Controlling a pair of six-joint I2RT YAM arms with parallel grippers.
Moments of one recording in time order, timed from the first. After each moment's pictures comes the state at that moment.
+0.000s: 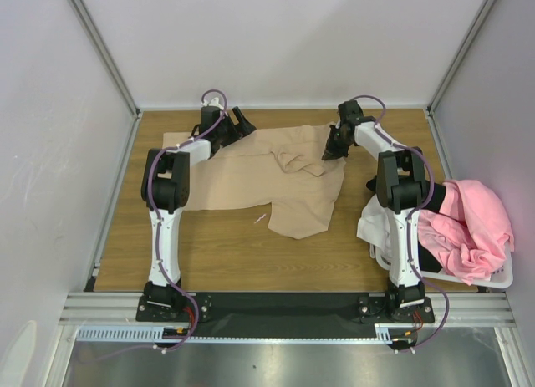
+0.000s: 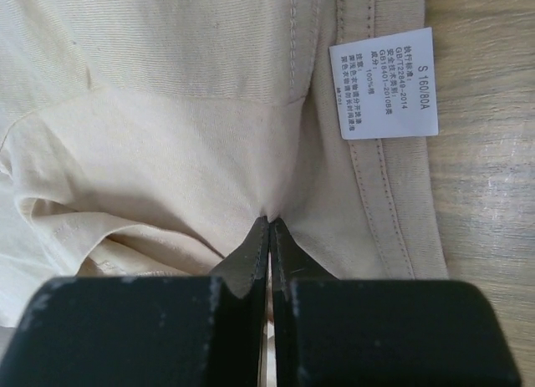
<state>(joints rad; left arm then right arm) -0.17 2.35 1.67 0.19 0.27 -0.62 0.20 2.35 1.91 -0.62 -0.23 0.45</state>
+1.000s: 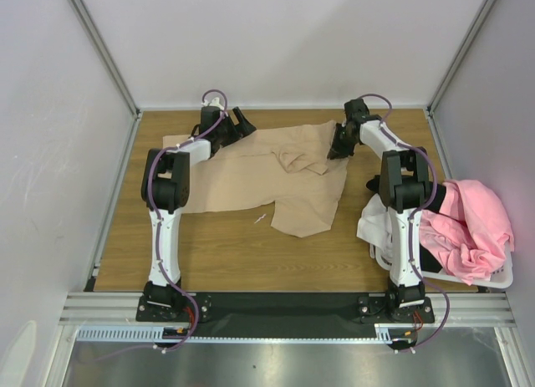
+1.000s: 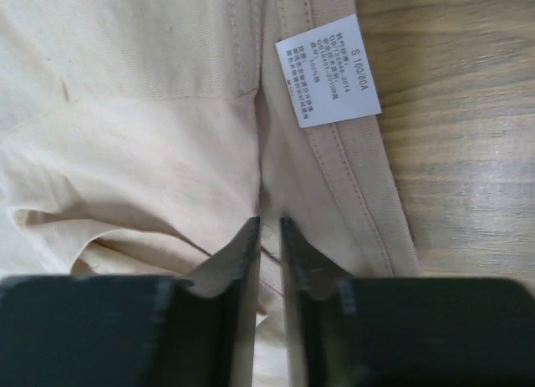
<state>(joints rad) -0.17 2.35 1.67 0.19 0.27 -0.60 0.16 2.34 1.92 -0.64 -0.20 0.45</state>
